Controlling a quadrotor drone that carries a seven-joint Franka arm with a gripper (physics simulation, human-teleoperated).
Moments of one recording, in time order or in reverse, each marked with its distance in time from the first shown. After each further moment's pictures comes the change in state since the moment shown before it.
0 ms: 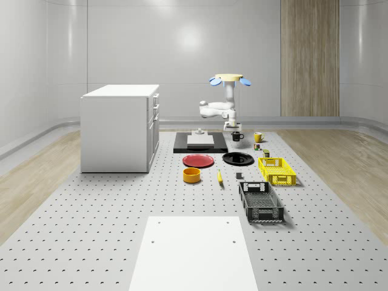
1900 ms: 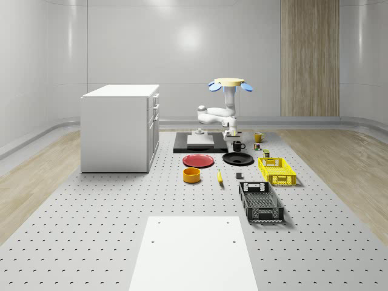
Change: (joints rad) arm -0.013 -0.063 0.011 0.003 0.026 0.059 0.010
